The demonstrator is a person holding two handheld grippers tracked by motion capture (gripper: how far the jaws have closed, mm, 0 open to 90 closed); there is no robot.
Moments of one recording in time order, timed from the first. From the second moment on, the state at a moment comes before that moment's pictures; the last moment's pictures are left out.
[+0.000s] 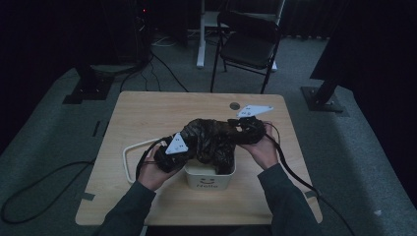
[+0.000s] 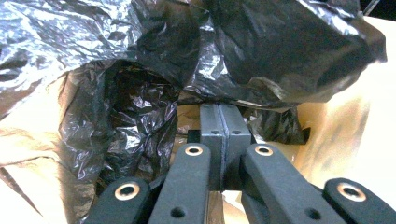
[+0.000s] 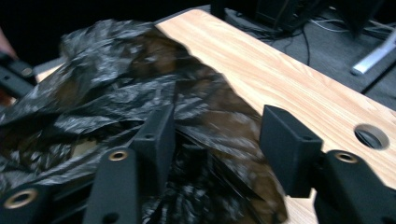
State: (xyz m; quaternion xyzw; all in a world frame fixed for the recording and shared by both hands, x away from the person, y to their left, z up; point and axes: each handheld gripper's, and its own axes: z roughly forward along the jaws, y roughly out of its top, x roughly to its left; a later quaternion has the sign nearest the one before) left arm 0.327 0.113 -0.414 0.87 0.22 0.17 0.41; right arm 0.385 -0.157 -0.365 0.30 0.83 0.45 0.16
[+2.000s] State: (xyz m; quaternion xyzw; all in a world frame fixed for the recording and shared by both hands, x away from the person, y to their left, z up) left arm 0.296 0.146 -0.414 0.86 0.21 0.15 0.44; right arm 0.419 -0.149 -0.380 0.37 0.85 0.34 0.16
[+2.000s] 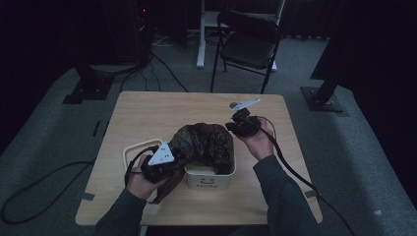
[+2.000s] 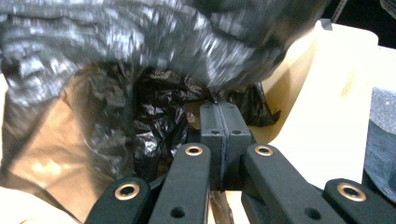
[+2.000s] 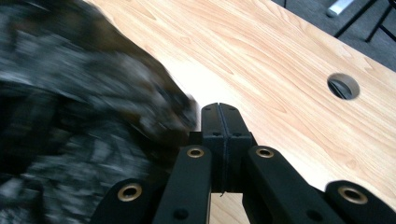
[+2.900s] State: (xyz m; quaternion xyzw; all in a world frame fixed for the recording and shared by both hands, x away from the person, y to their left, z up) left arm 0.301 0.147 -0.419 0.86 0.22 0.16 0.43; right arm 0.421 -0.128 -0.376 0.27 0.86 0.41 0.08
